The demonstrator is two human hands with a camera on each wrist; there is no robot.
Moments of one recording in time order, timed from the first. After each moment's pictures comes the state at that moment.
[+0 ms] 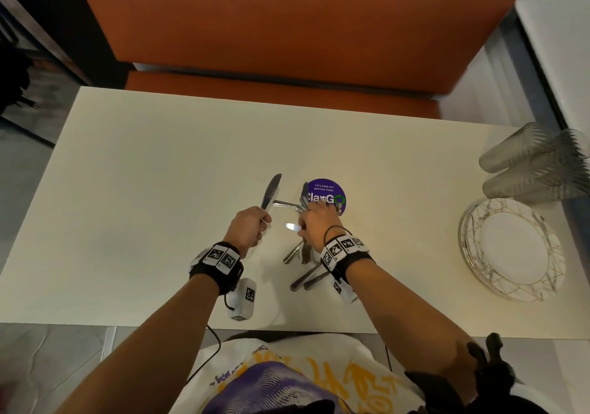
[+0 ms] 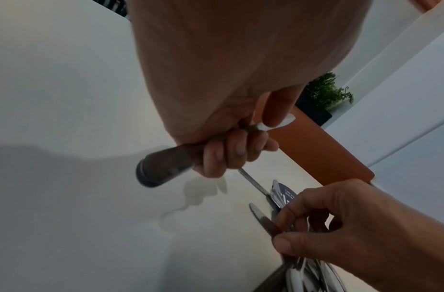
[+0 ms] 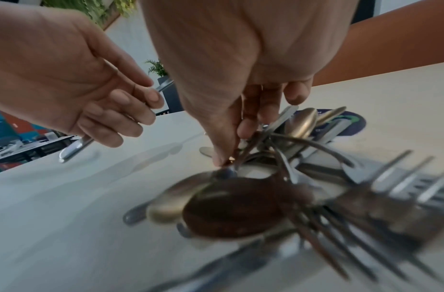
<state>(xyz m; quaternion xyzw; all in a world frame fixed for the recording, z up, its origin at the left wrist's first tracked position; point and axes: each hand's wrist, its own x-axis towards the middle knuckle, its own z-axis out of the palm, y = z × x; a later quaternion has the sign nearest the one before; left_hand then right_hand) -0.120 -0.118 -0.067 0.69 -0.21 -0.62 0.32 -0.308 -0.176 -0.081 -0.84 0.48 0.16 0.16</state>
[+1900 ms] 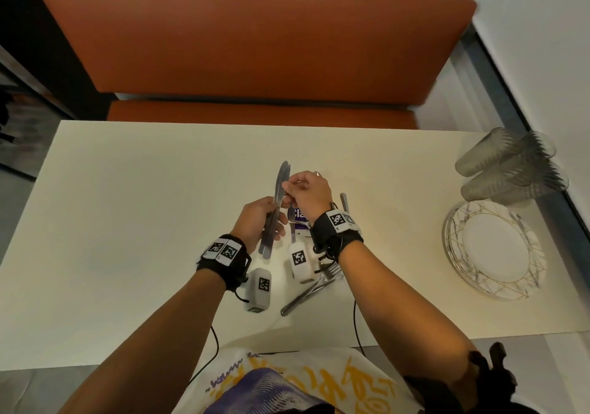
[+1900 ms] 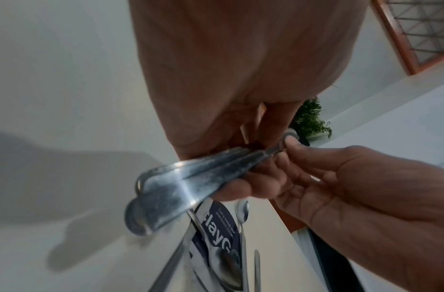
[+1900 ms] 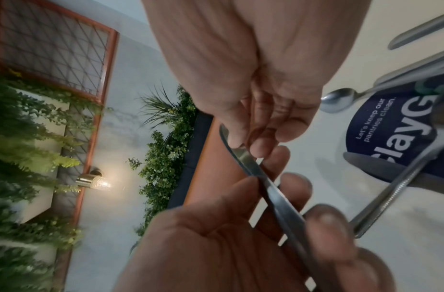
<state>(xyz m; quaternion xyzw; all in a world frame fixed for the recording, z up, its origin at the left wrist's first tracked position) -0.153 -0.165 -0.022 0.58 -0.26 -0.68 0.37 -0.286 -0.224 -0.010 -0.48 0.64 -0.31 0.51</state>
